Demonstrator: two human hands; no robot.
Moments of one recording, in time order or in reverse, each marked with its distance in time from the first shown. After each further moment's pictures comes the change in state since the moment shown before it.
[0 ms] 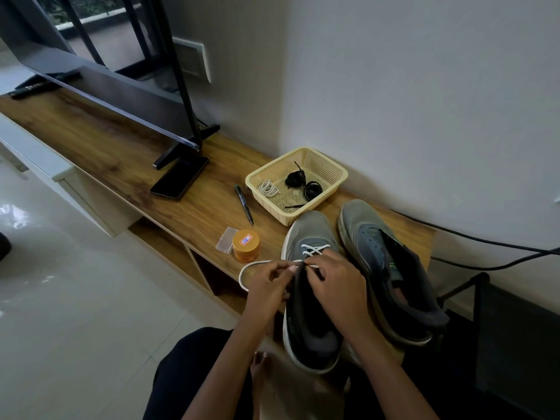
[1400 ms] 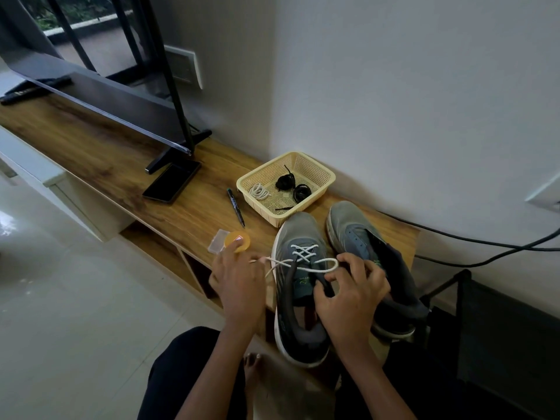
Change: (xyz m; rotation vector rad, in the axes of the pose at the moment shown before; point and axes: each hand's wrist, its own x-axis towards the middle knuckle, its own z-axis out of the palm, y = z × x) left_hand 0.009 -0.011 -0.011 0.628 0.458 0.339; right_hand -0.033 0.009 -0.015 -0.146 0.338 0.098
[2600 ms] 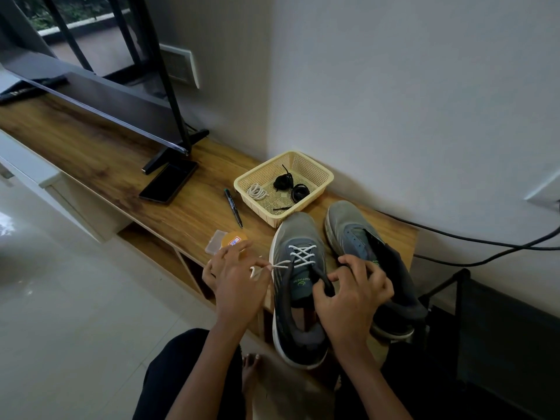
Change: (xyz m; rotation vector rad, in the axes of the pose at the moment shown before) left_hand 0.008 -0.011 -0.003 0.025 -0.103 0.180; right_hand 0.001 0.001 0.003 -0.040 0.050 0.037
